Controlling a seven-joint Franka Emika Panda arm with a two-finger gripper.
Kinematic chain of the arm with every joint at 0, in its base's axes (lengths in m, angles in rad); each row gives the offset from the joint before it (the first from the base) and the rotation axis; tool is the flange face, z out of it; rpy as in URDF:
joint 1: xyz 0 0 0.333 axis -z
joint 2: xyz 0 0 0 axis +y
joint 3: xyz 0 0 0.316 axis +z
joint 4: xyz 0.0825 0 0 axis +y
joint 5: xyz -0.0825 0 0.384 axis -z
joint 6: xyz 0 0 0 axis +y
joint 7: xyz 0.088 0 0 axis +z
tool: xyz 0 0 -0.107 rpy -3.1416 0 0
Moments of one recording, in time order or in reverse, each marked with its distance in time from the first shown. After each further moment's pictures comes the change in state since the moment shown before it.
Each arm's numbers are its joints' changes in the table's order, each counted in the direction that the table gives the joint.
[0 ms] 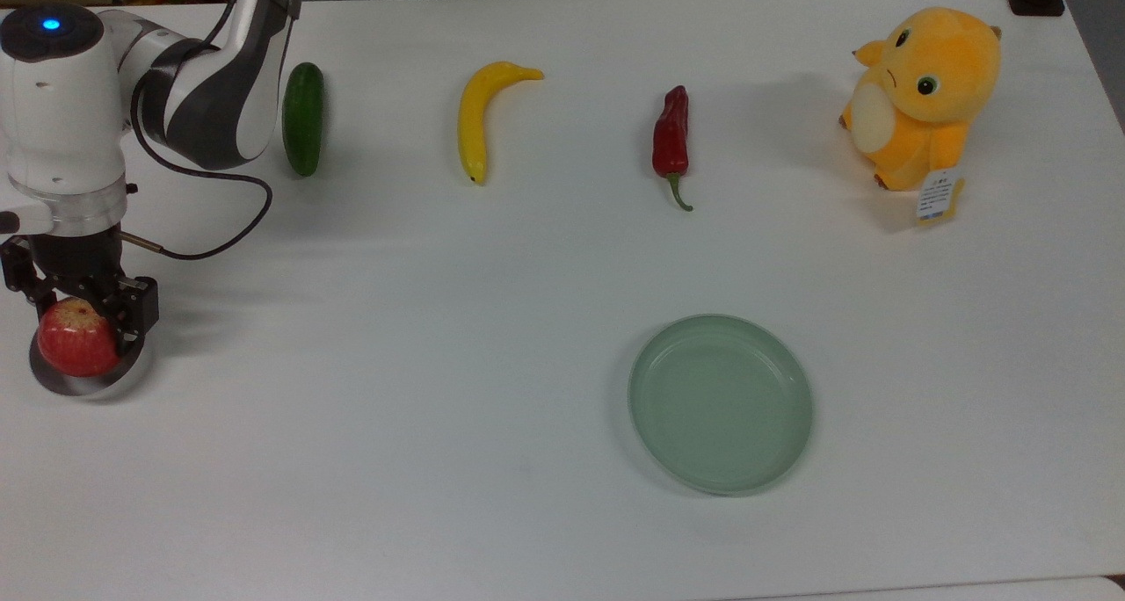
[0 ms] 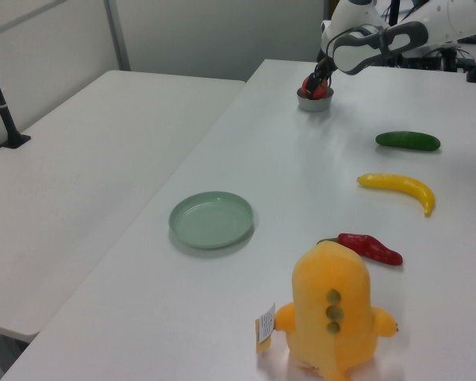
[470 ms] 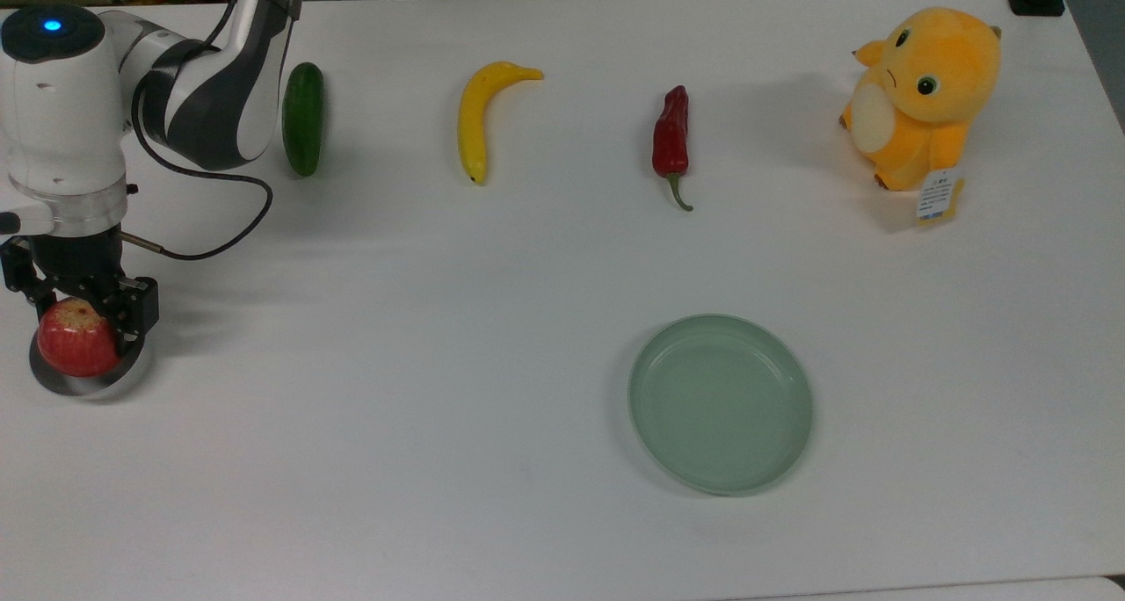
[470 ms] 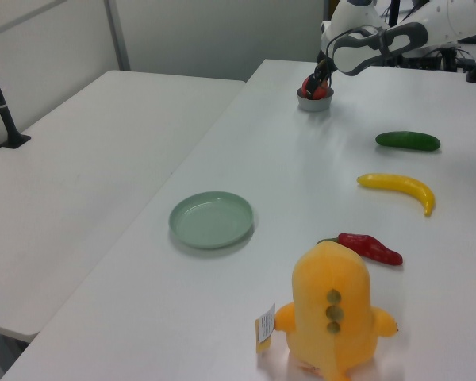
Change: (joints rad) arm 0.000 0.001 0.000 0.000 0.006 -0.001 0.000
